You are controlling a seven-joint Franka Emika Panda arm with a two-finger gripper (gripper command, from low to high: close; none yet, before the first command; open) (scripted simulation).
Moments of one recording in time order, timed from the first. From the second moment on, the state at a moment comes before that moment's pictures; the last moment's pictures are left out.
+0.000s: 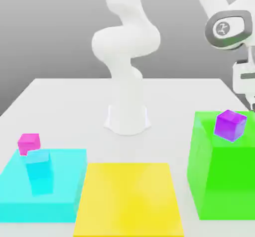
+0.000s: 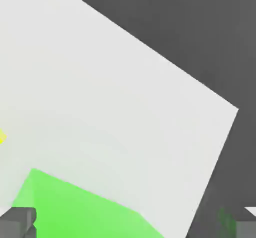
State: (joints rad) arm 0.65 -0.10 0.32 -2.69 -0.28 2.85 -0.31
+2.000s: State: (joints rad) arm -0.06 -0.19 -0.15 -2.52 -0.02 2.53 -0.47
